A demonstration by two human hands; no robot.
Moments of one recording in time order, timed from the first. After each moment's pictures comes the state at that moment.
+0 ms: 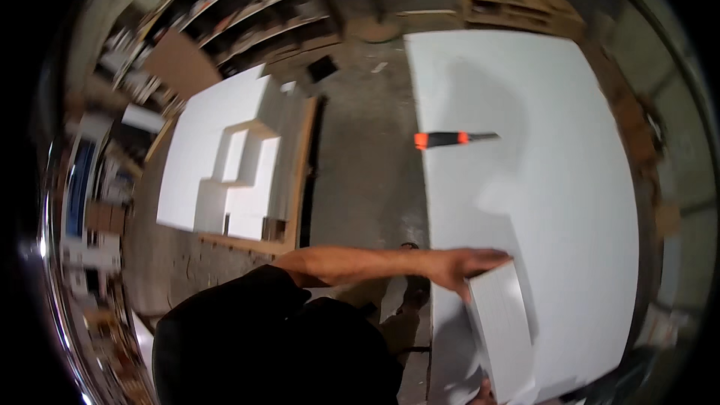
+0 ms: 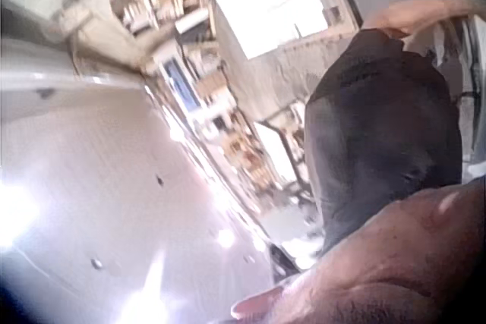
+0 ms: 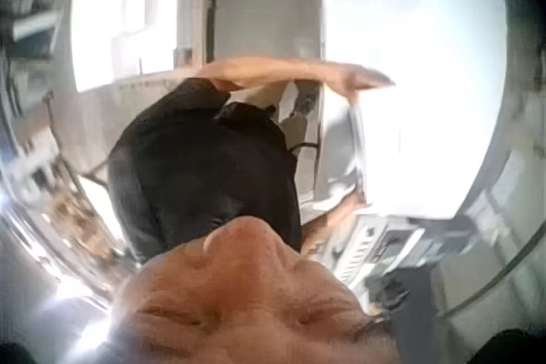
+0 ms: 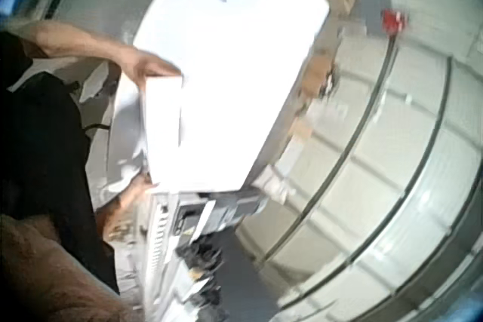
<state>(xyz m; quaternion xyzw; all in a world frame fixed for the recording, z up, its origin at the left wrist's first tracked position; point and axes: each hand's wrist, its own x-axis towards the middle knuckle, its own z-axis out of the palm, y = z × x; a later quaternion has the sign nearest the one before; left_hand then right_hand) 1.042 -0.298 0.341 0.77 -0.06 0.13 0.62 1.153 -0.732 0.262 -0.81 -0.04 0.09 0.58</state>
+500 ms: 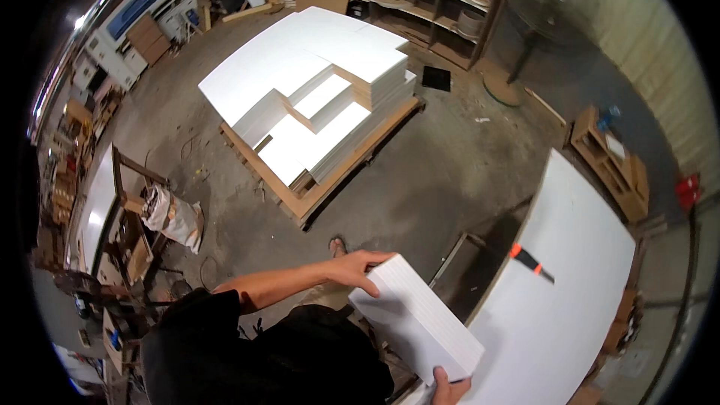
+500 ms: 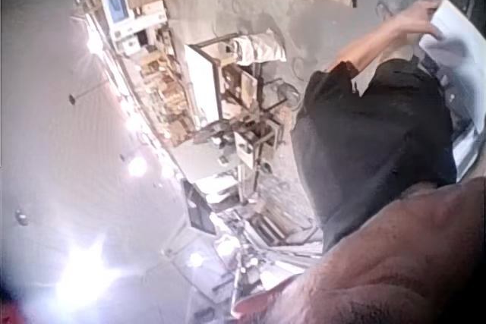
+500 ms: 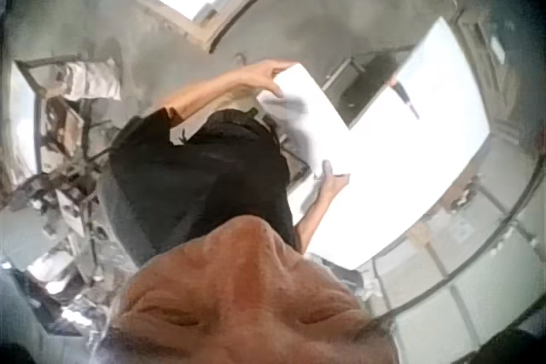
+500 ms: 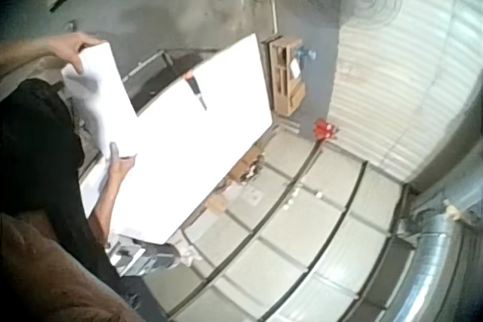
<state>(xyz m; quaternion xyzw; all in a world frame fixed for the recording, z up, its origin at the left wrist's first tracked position) 0.685 -0.338 0.352 0.52 0.41 0.32 0.67 1.069 -0.471 0.363 -0.67 -0.35 0.49 0.43</state>
